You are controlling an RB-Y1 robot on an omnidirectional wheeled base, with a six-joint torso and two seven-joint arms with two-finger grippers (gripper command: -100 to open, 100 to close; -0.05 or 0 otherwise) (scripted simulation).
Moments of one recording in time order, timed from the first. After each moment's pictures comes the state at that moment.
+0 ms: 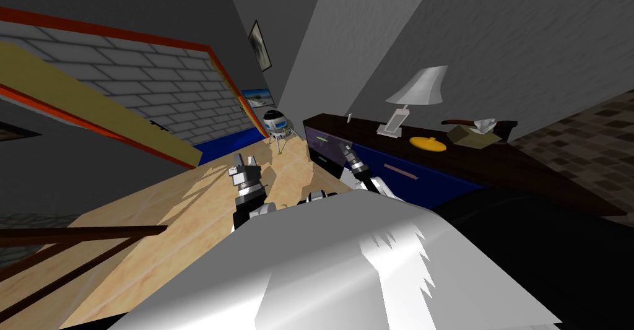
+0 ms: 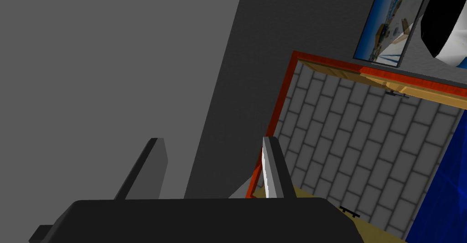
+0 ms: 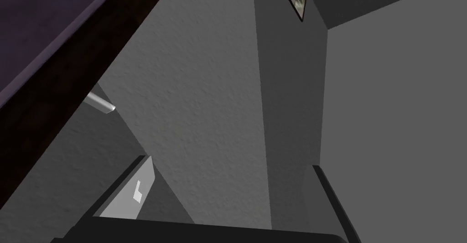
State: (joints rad) left arm 0.54 -0.03 -0.02 -2.26 0.04 -0.43 0.01; right arm 0.49 -0.19 0.01 -2.15 0.42 -0.28 0.20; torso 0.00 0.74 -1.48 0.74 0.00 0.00
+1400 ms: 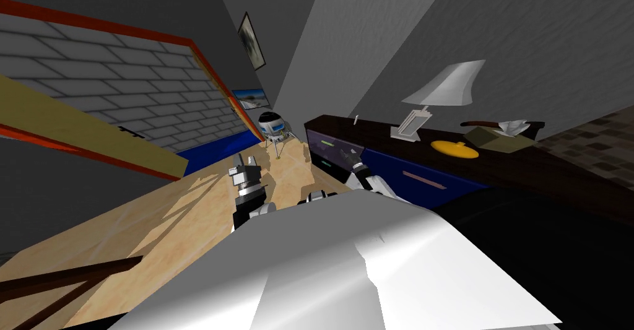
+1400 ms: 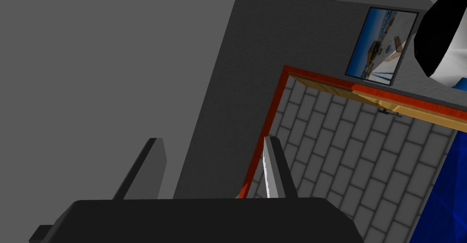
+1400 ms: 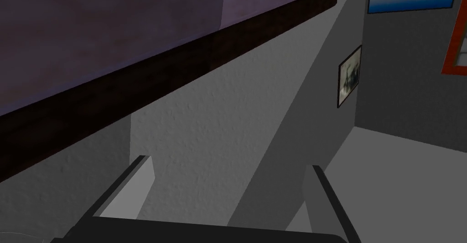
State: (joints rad) left arm 0.54 -0.03 -0.02 -2.26 0.04 -0.43 0.01; right arm 0.45 -0.21 -0.04 -2.03 0.80 -0.12 0.32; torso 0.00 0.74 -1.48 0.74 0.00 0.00
